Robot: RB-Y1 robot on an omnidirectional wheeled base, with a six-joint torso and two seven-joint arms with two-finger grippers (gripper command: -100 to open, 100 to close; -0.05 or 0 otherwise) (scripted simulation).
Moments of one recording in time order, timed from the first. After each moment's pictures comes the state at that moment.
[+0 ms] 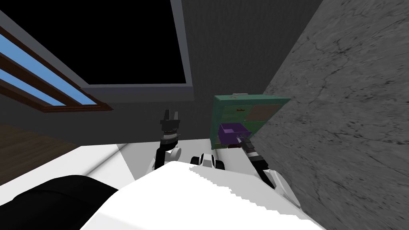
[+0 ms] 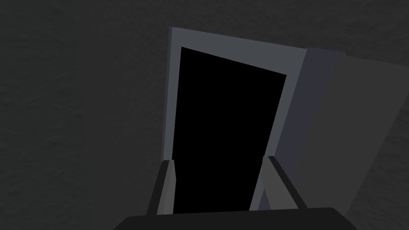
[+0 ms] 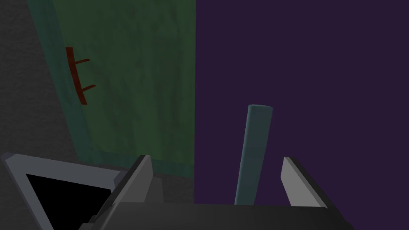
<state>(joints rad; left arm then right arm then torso) 0.47 0.03 -0.05 -2.34 0.02 -0.58 0.10 0.30 -0.12 -0.40 -1.57 0.92 -0.82 2.06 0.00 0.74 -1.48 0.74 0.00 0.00</state>
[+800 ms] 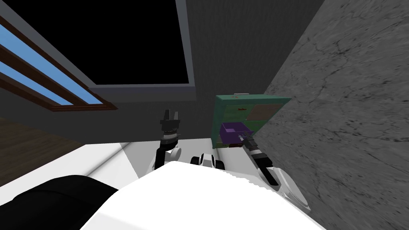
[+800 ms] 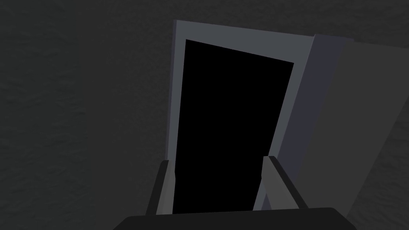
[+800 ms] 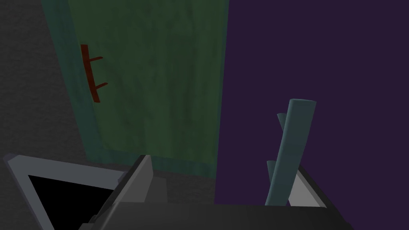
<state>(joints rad) 0.47 0.03 -0.05 -2.34 0.02 -0.58 0.10 0.30 -0.18 -0.40 -1.62 0.93 -0.75 1.97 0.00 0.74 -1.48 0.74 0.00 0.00</state>
